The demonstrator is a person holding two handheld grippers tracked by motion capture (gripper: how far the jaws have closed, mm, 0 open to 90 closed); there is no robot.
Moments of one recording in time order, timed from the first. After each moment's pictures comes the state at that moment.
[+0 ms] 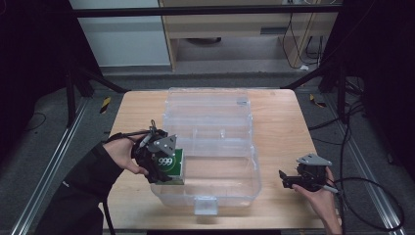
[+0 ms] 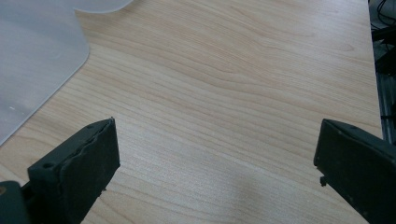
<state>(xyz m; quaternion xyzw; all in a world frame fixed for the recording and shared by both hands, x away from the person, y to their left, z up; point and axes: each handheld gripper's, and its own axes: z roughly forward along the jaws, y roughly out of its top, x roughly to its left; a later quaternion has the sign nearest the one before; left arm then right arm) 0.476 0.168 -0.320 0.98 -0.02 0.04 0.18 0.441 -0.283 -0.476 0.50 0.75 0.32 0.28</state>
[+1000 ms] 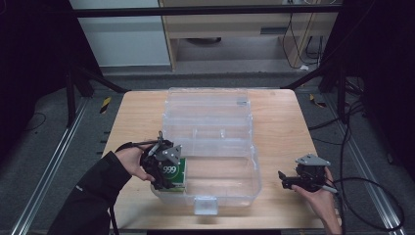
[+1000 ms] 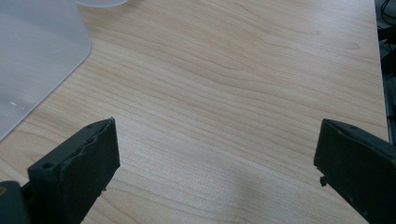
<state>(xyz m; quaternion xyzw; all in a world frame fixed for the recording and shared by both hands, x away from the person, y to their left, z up) 0.483 0.164 -0.370 0.99 -0.01 0.02 0.16 0.441 -0.281 -0.478 0.50 0.76 0.32 0.27</state>
